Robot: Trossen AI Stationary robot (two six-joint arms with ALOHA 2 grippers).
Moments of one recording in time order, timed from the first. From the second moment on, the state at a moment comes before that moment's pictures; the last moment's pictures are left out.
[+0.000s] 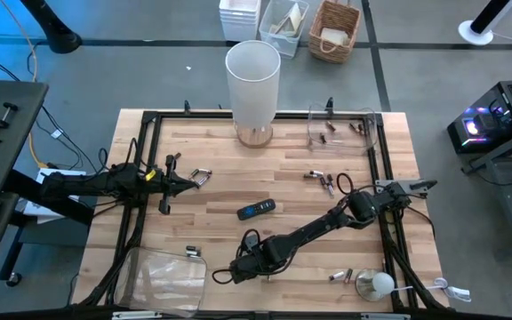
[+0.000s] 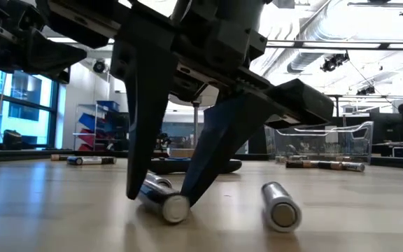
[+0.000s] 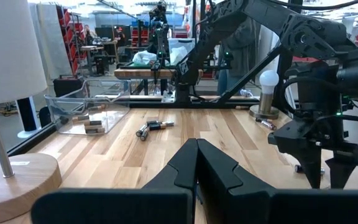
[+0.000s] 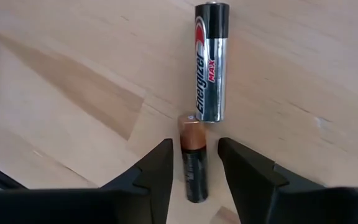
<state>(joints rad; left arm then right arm) -0.03 0.01 0.01 0.01 -0.04 0.01 0.46 2.44 2.01 -0.86 -0.04 1.60</state>
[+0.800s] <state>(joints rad) -0.03 0.01 0.01 0.01 -0.04 0.01 0.46 2.42 2.01 -0.97 -0.01 1.38</state>
